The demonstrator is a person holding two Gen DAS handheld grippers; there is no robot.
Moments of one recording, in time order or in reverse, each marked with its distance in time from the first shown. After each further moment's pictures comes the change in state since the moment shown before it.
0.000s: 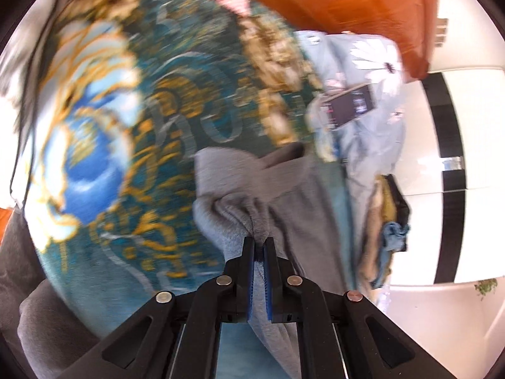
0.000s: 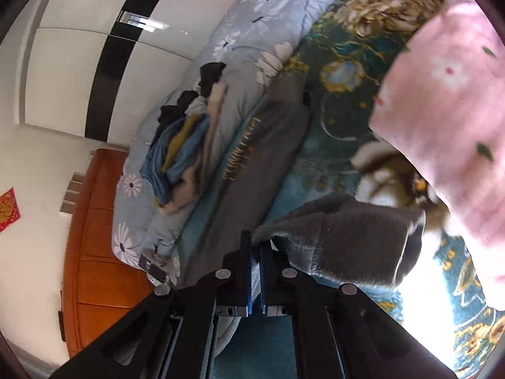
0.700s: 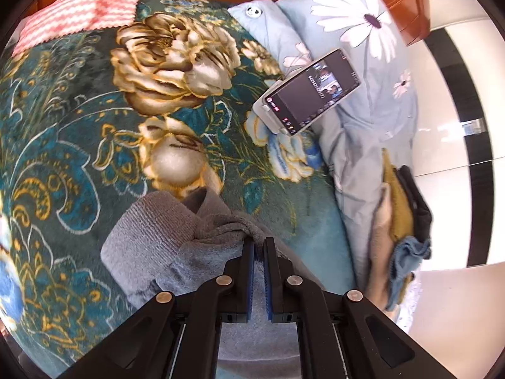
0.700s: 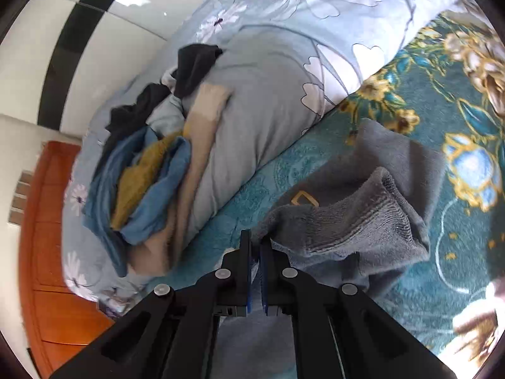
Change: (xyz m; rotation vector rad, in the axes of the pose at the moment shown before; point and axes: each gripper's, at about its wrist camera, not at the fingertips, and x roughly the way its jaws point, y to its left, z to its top) left arm 0.140 -0.126 0.086 0.129 0.064 0.189; right arm 0.211 0.065 0.142 -0.062 0.094 -0.267
